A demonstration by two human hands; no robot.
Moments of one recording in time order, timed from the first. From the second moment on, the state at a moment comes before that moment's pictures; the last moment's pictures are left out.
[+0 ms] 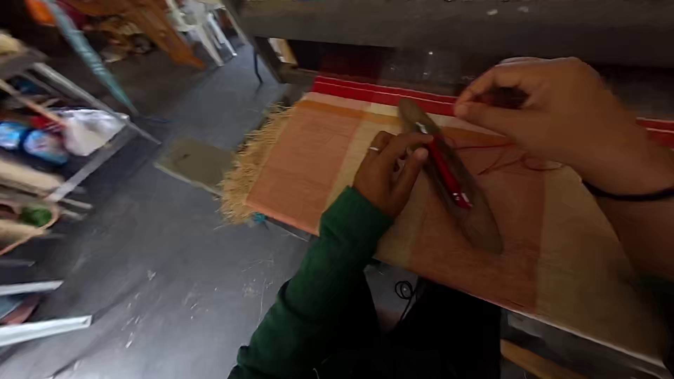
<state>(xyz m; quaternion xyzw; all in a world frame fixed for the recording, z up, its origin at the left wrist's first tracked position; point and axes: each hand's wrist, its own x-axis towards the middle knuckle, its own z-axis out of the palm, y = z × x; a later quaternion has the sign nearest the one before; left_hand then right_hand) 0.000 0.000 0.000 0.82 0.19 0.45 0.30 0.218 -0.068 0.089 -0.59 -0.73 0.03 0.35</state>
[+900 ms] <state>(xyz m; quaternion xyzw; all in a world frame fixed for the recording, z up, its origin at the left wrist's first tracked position) -0.001 -0.002 -0.006 0.89 0.22 0.31 0.23 0.208 -0.060 0.073 -0.52 -0.85 -0.03 0.13</state>
